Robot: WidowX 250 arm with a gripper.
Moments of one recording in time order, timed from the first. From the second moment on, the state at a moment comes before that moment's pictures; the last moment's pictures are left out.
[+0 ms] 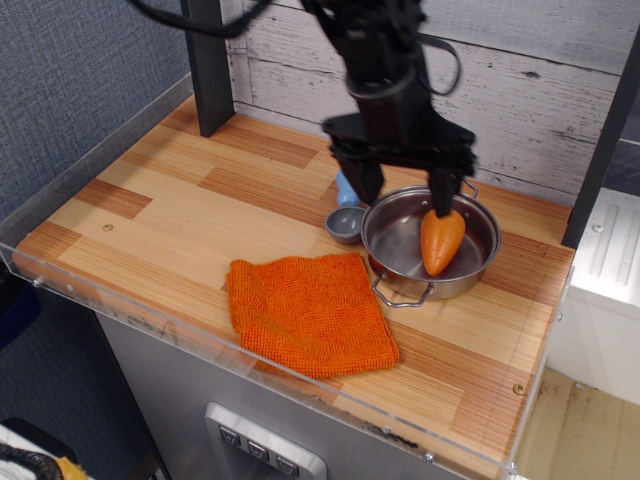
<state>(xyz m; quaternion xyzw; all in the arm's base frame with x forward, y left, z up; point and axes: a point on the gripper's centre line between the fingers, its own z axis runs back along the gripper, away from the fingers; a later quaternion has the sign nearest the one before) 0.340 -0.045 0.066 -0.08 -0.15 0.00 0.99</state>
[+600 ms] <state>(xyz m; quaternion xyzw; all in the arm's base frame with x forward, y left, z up) 0.357 -0.070 0.036 -0.07 -0.12 -0.02 0.99</state>
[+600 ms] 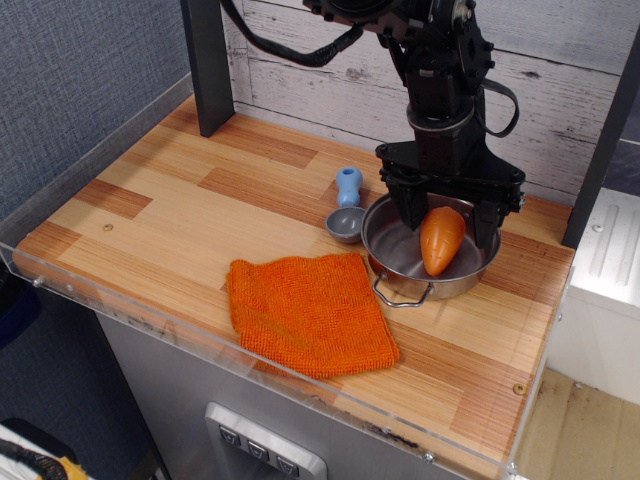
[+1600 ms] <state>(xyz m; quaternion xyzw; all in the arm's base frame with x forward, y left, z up) 0.363 -0.069 0.024 -0.03 -0.10 0.00 0.99</state>
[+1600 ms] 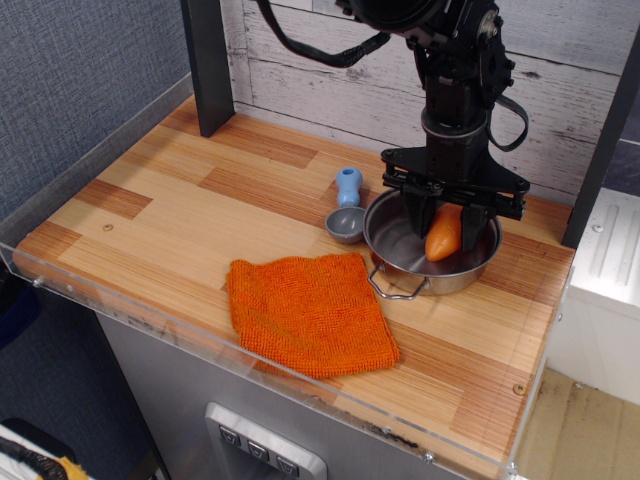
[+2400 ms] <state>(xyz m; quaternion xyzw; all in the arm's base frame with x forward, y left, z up) 0.349 -0.065 0.070 -0.01 -0.13 0.00 0.99</state>
